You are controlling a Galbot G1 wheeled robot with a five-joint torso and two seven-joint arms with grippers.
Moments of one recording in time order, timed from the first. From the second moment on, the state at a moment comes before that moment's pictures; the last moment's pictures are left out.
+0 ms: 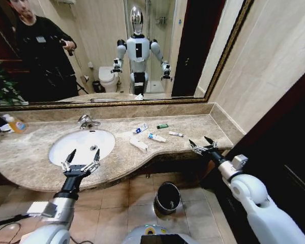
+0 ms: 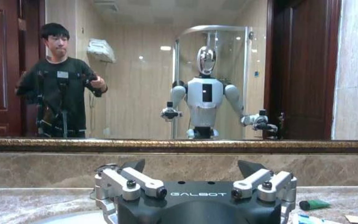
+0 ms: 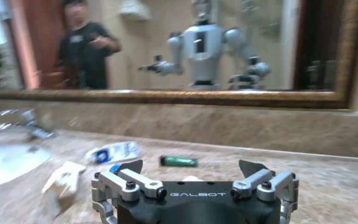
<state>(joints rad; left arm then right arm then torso) 1.84 -1.36 -0.82 -2.47 -0.37 0.04 0.05 -1.40 0.95 0.73 2.06 0.63 -0.25 -0.27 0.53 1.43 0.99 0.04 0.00</state>
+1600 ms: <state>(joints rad) 1.84 -1.36 -0.82 -2.47 -0.37 0.04 0.05 -0.82 0.77 0.29 1.61 0.68 -0.26 -0.49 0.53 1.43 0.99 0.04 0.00</state>
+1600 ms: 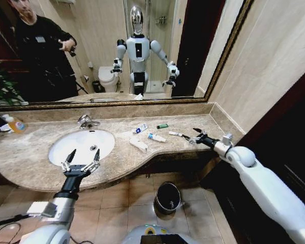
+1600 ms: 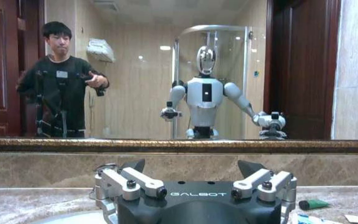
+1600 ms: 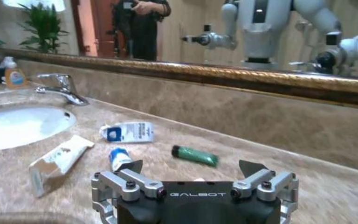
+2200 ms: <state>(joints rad) 1.84 -1.36 -0.82 -2.47 -0.37 0.04 0.05 -0.51 0.90 0.06 1.28 0.63 -0.28 -0.61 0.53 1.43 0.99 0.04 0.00</state>
